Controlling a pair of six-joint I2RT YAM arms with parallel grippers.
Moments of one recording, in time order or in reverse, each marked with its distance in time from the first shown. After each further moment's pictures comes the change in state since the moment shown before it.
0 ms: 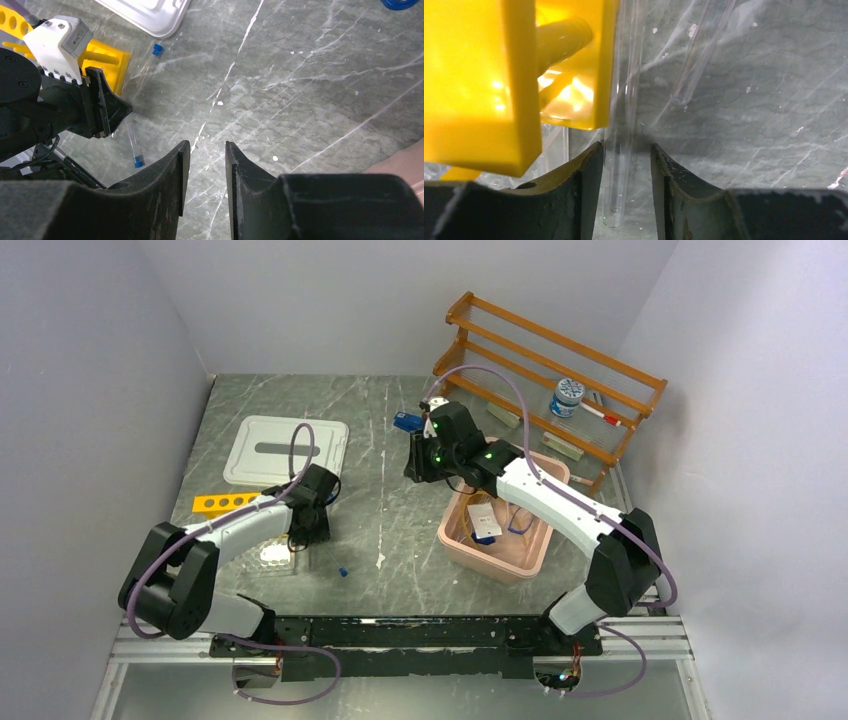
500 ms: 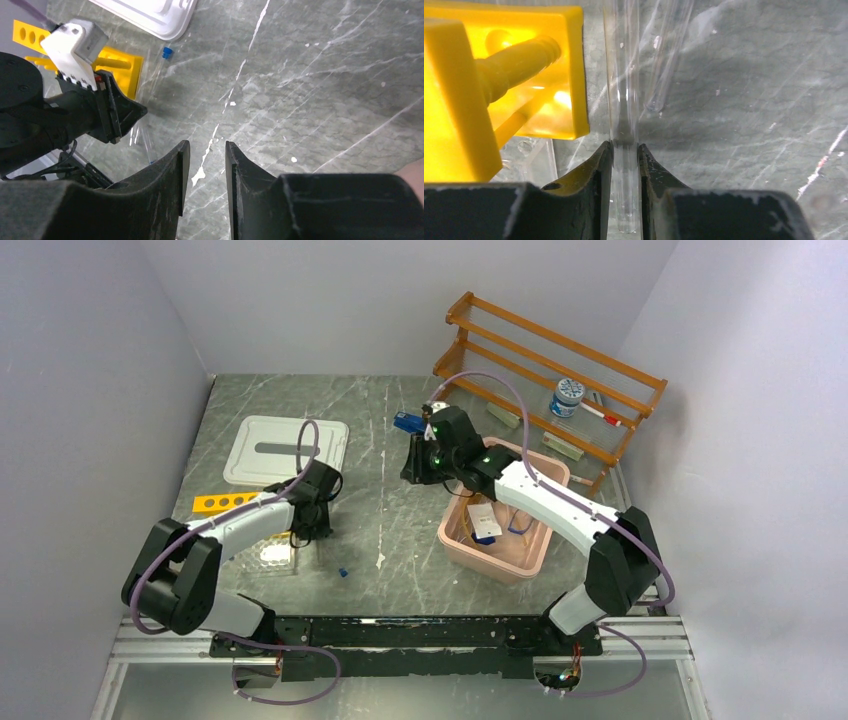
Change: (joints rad) left arm 0.000 0.028 0.015 0.055 0.043 0.076; right arm 0.000 0.006 -0.037 0.058 -0.009 0.089
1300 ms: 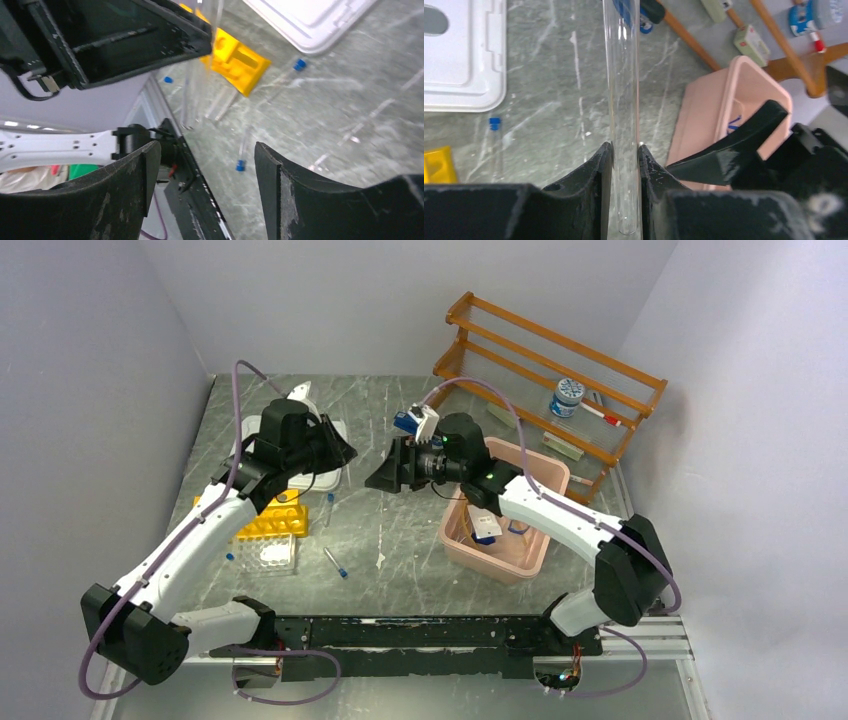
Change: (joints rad) left arm 0.000 -0.243 0.405 0.025 0.268 -0.070; right arm 0.015 -0.068 -0.158 0.385 -0.387 0.107
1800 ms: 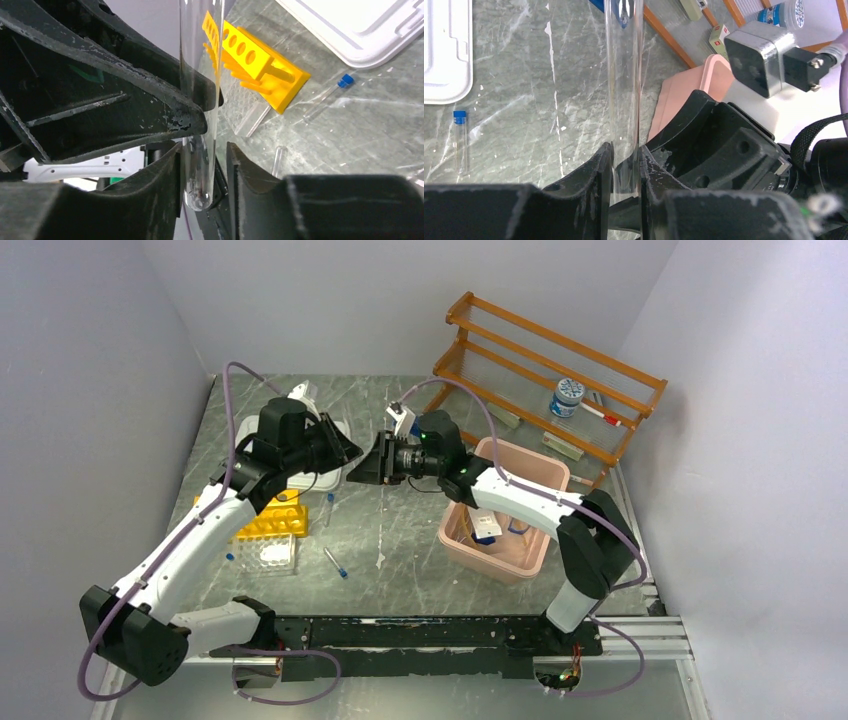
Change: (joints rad) left arm 0.000 -0.005 0.009 0.029 0.084 -0.103; right arm 0.032 0.187 0.074 0.219 -0.090 0.179
